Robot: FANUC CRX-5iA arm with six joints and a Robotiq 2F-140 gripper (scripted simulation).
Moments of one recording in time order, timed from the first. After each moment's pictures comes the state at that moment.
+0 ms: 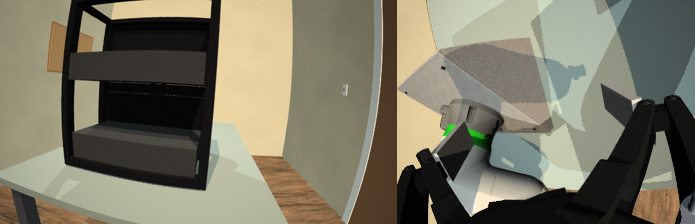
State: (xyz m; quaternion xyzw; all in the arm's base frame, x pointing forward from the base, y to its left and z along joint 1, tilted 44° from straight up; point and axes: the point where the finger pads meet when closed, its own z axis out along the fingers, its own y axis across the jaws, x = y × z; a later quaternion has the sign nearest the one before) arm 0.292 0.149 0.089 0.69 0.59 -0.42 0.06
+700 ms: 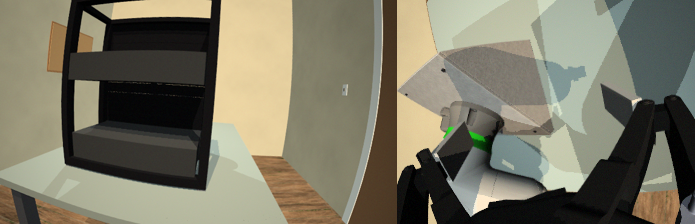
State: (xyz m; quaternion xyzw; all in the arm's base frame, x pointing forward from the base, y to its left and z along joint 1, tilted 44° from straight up) arm 0.291 0.151 0.086 0.69 0.59 -0.41 0.06
